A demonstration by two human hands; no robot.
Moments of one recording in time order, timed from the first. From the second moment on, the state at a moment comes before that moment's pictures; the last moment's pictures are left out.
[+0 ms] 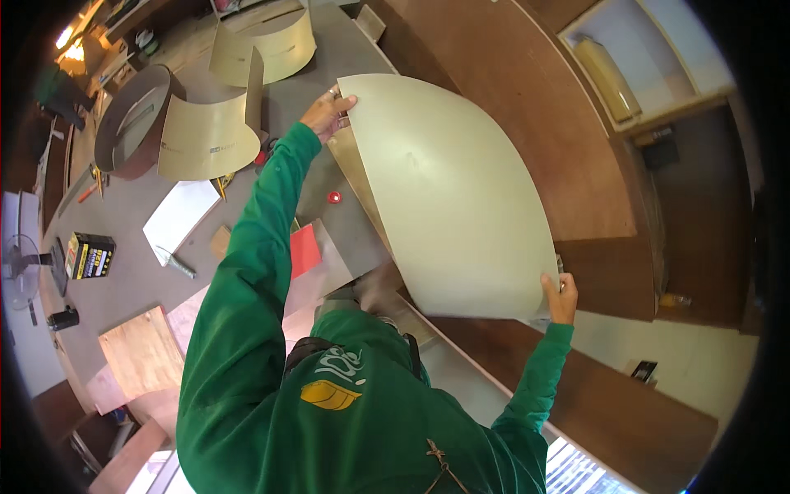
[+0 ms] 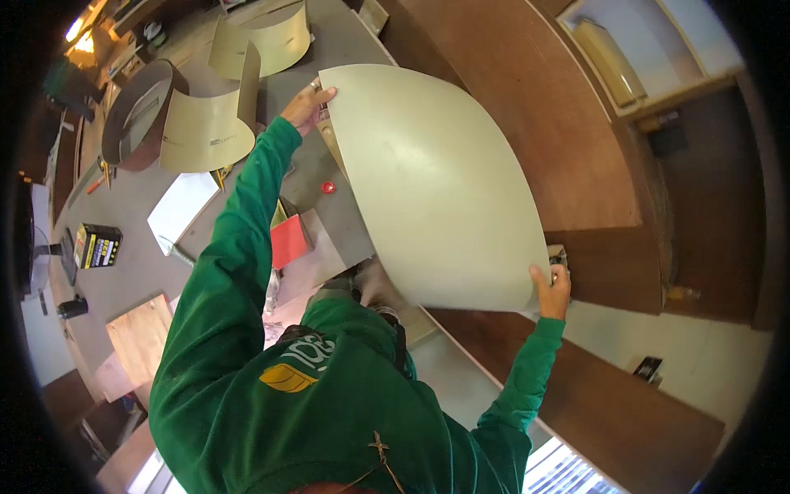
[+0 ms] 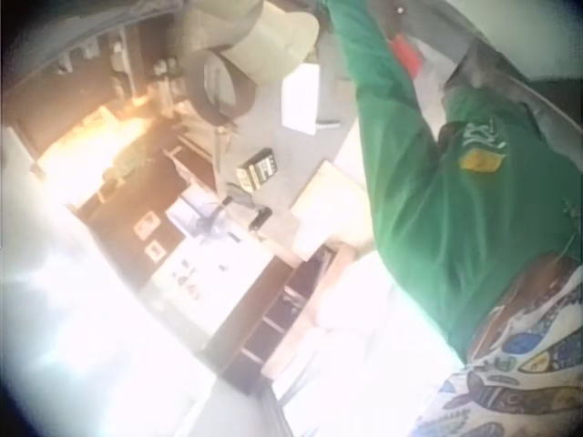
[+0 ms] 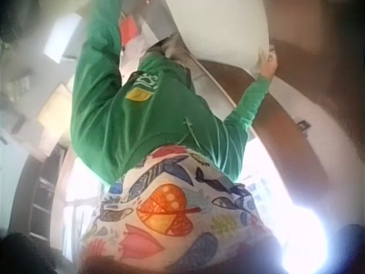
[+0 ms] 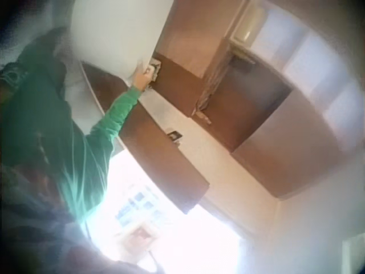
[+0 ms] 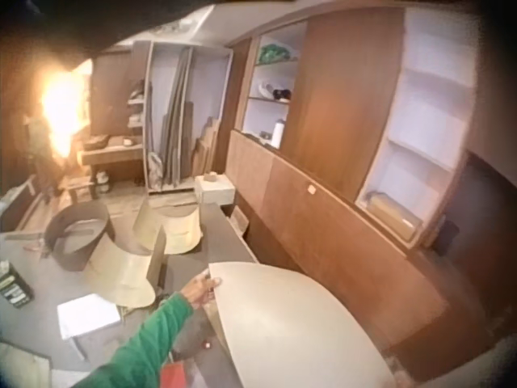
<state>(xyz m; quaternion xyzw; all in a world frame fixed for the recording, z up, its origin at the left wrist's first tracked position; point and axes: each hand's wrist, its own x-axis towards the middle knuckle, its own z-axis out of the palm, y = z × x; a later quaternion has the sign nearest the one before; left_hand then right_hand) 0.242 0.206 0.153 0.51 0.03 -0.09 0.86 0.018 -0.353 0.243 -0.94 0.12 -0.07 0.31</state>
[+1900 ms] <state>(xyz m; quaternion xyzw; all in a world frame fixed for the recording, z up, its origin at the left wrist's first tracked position) 0.426 0.331 -0.126 0.90 0.13 -0.21 0.37 0.264 -0.177 0.230 -0.98 0.10 0.16 0.05</state>
